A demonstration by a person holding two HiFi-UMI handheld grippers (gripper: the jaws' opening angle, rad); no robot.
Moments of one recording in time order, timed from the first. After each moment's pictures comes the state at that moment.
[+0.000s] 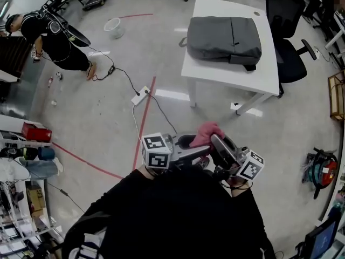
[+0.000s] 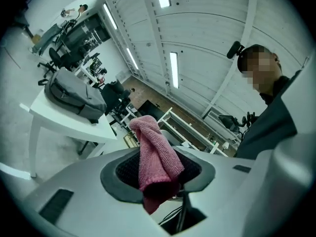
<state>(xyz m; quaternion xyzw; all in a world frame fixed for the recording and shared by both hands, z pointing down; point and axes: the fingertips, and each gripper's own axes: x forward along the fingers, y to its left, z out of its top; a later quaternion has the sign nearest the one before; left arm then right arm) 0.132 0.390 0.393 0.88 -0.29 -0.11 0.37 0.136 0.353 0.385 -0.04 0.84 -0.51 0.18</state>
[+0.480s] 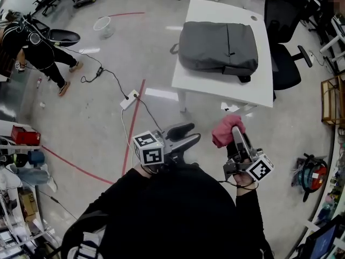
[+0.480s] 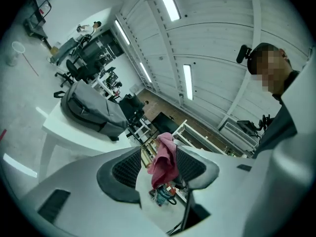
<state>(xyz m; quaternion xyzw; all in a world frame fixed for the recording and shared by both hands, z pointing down) 0.057 0.289 0.424 0.83 -0.38 -0.16 0.37 0.171 0.210 0.401 -0.20 0.86 -0.44 0.17</state>
